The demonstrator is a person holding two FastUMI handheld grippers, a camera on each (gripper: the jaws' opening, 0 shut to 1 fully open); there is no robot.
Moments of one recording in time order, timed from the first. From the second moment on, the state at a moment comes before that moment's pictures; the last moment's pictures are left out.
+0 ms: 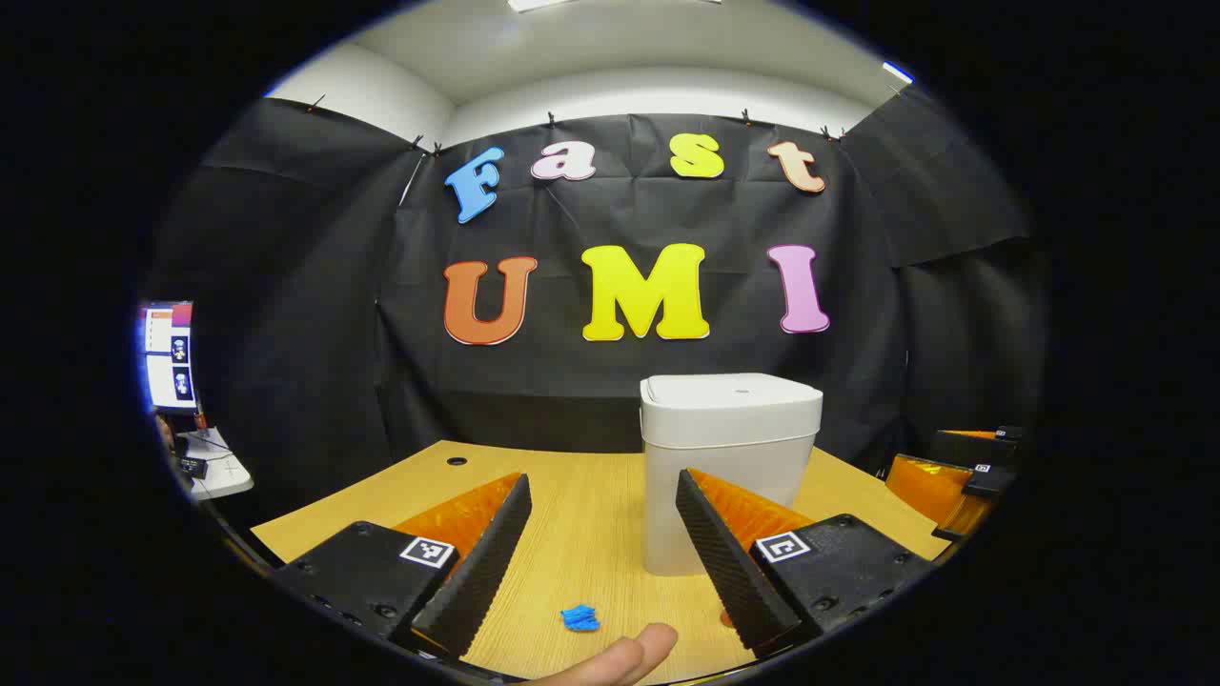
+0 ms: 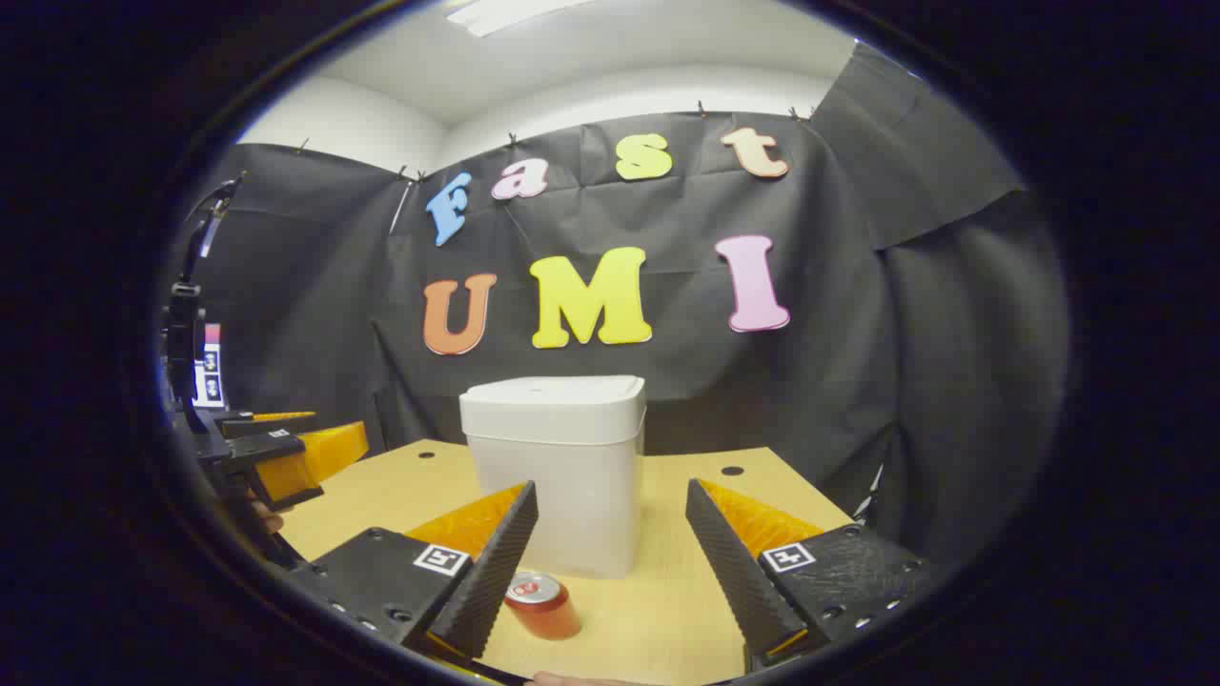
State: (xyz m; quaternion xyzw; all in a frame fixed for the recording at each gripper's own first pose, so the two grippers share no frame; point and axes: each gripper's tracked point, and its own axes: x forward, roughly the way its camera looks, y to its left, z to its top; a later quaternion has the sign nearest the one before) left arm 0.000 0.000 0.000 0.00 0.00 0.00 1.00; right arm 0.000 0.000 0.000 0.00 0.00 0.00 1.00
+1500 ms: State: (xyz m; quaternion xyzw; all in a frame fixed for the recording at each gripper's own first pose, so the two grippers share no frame) left arm -0.017 0.021 0.009 -0.01 -0.01 0.03 1.00; right arm -0.008 0.035 -0.001 -0.07 -0.01 0.02 1.00
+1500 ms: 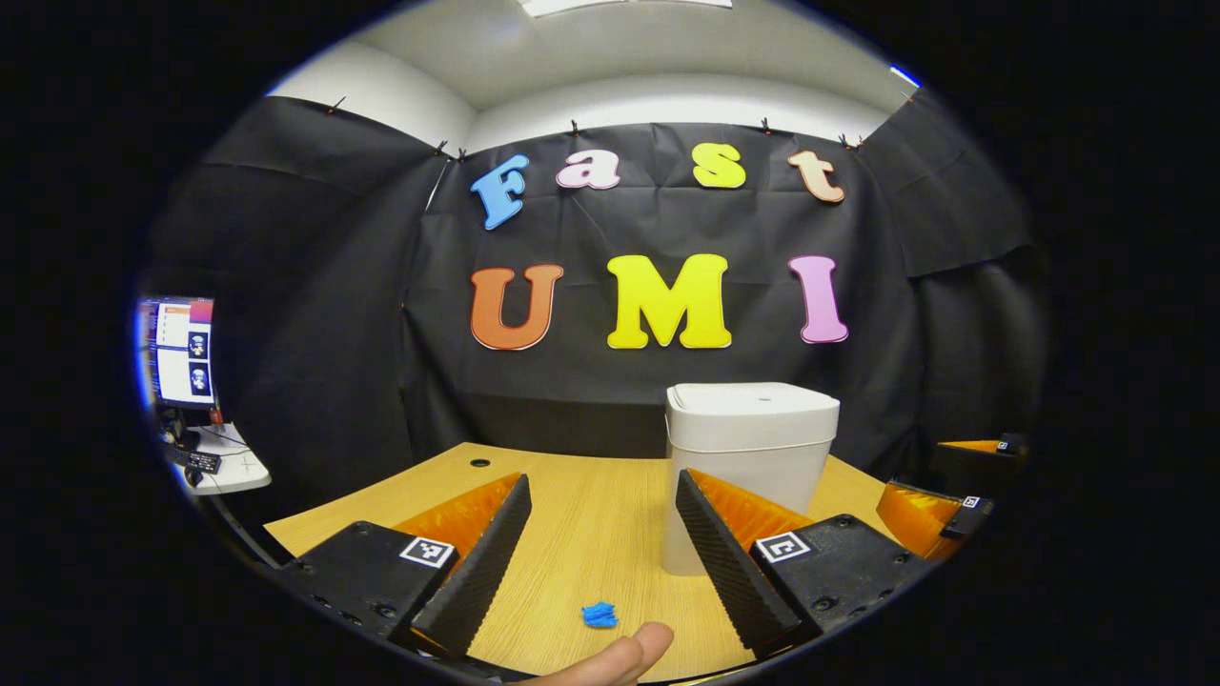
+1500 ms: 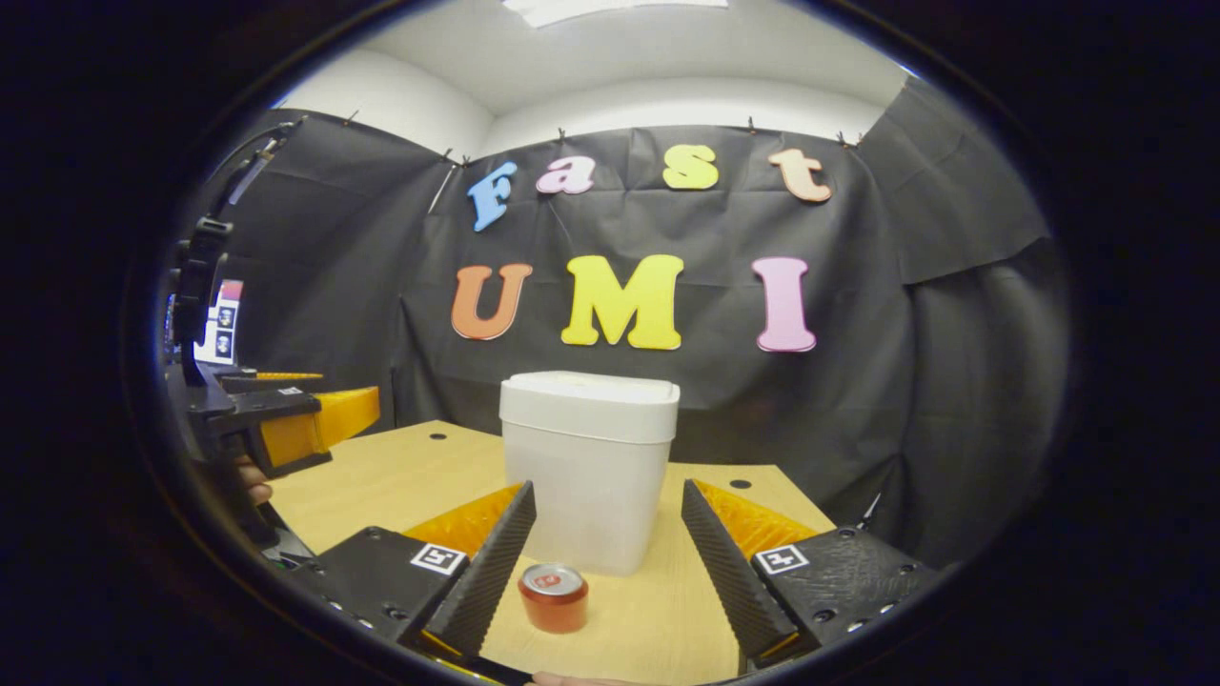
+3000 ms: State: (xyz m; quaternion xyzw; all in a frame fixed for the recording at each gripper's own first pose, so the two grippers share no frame) left arm 0.002 0.047 0.000 -0.02 0.01 0.03 1.00; right arm 0.173 0.096 0.071 -0.03 0.13 0.02 0.99
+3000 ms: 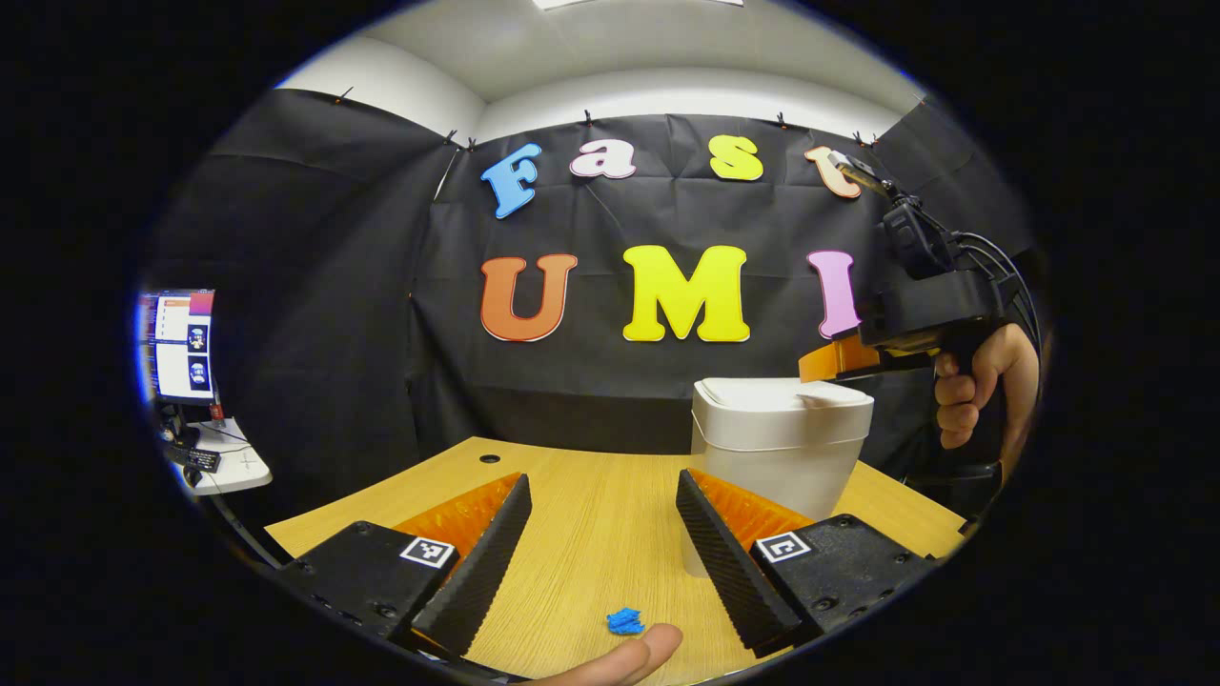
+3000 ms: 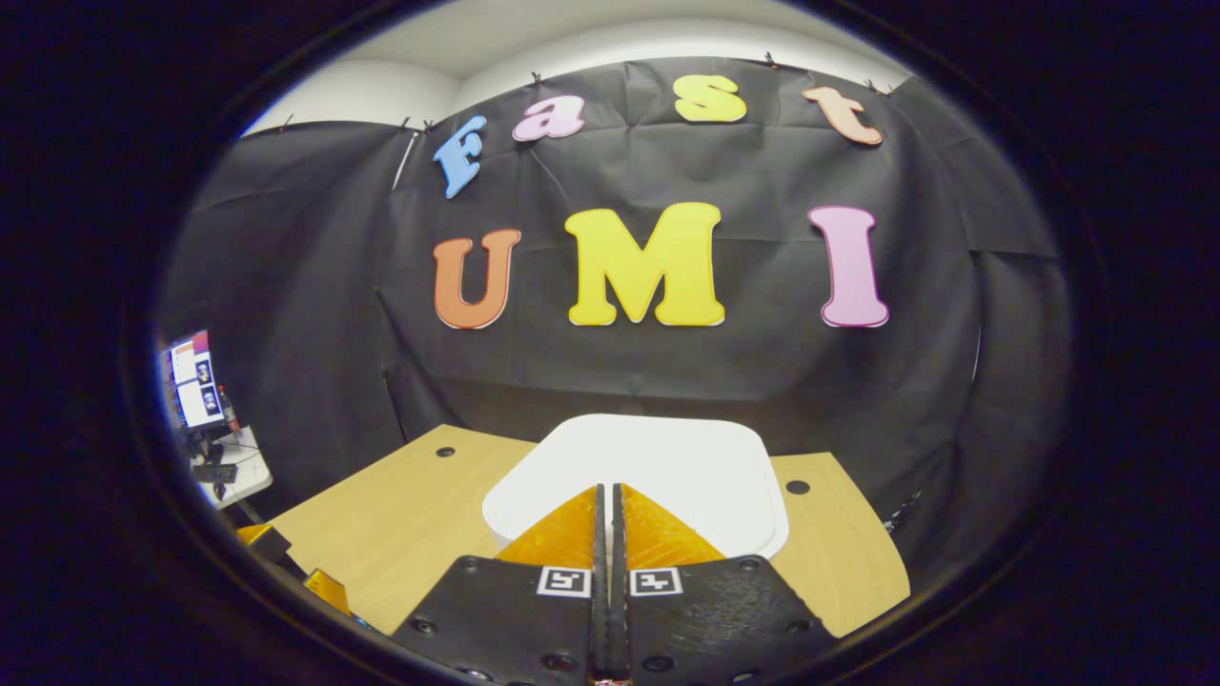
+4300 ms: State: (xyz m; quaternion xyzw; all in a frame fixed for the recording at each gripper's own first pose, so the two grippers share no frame) left arm 0.015 0.045 -0.025 -0.04 0.05 0.00 1.00; right arm 0.040 0.099 0.024 -0.06 0.00 0.03 1.00
